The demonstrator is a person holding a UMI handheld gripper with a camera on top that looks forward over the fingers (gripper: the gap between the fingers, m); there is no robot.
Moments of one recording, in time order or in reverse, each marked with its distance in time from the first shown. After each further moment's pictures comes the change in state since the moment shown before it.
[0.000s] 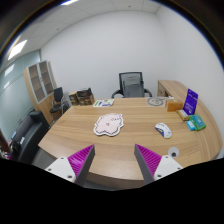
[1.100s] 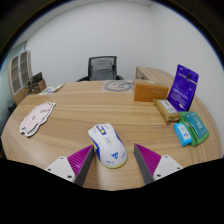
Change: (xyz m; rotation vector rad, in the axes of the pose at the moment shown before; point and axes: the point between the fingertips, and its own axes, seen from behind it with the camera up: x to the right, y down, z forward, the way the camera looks) arm 0.312 0.036 0.241 -0.091 0.196 -0.034
